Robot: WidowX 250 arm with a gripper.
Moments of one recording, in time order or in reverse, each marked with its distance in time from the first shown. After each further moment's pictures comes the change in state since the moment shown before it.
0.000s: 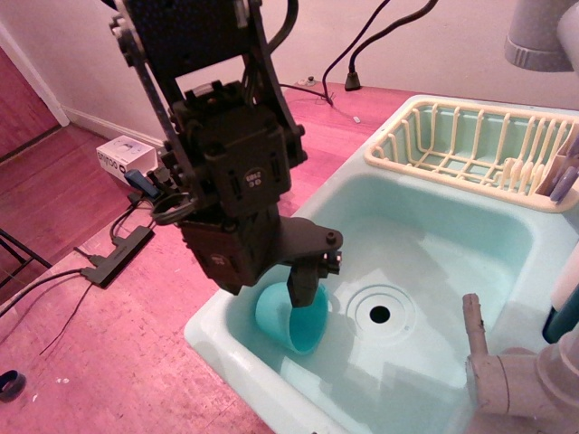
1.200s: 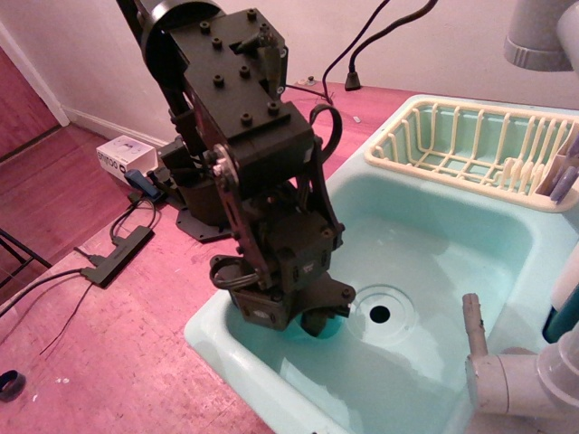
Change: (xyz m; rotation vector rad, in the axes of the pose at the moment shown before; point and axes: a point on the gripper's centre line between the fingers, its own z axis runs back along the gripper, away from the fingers) arm -0.005 -0.004 -0.057 -0.112 0.032 -0.026
